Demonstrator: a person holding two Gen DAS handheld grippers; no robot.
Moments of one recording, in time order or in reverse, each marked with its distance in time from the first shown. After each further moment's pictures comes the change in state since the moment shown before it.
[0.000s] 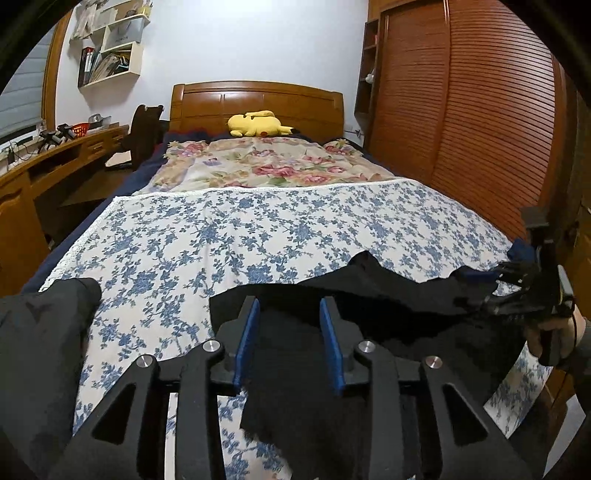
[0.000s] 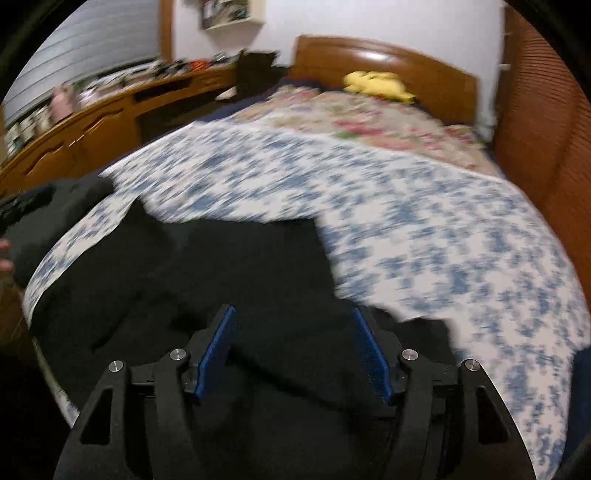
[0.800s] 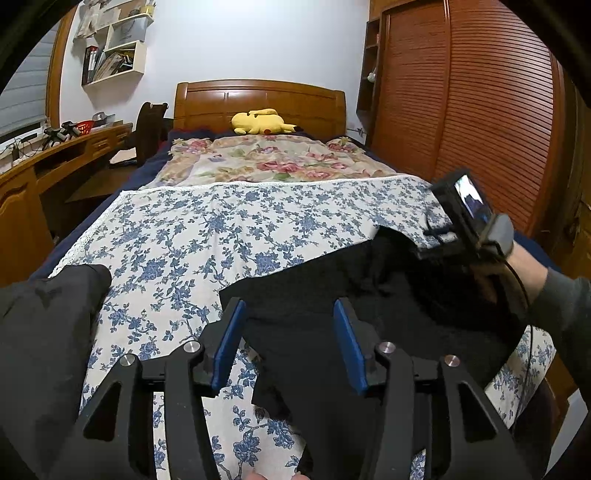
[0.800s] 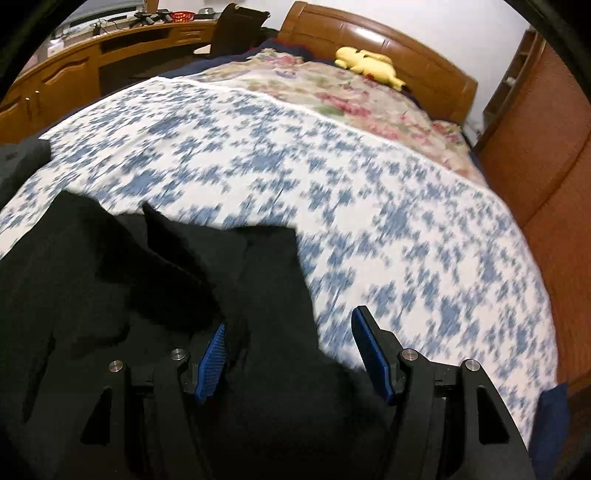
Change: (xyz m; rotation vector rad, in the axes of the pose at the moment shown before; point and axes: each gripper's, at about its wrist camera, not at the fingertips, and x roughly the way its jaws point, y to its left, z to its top) left arm -0.013 0.010 -0.019 -0.001 0.005 0.004; right arm 0.092 -0.003 0.085 -0.070 0.099 -0.306
